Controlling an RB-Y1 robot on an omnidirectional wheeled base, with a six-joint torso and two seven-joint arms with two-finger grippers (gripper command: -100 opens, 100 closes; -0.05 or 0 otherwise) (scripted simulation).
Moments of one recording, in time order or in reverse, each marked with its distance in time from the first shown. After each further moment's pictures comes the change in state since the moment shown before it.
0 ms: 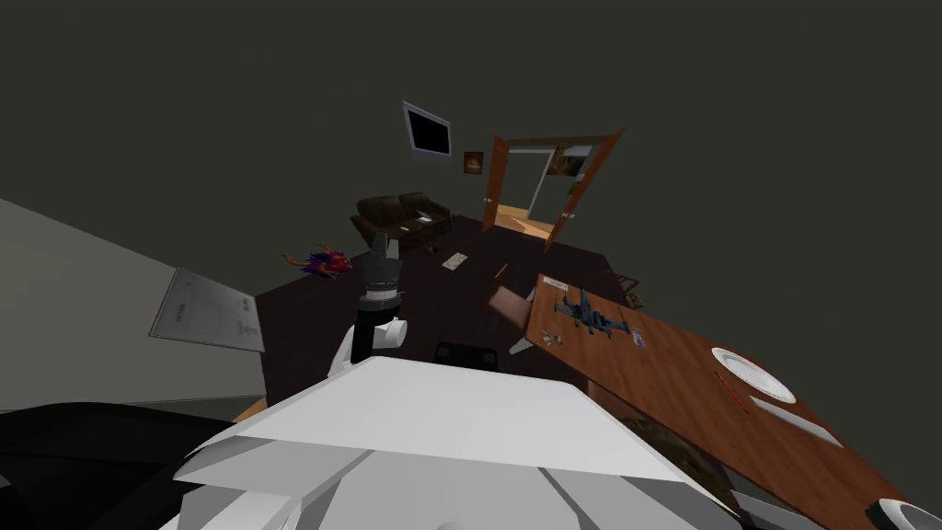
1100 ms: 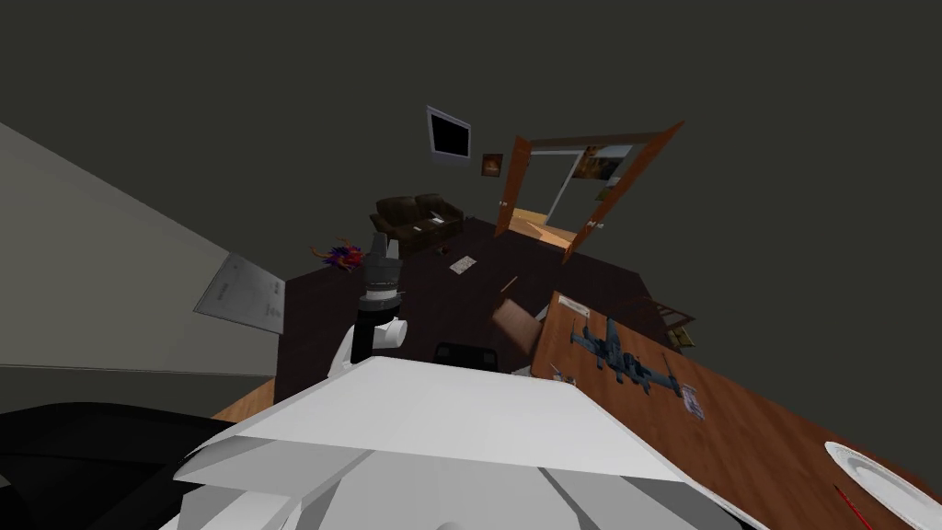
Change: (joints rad) left arm 0.000 0.000 0.000 0.000 0.000 0.000 0.000; right arm -0.066 -0.046 0.102 0.167 0.160 0.094 0.026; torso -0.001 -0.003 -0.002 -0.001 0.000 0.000
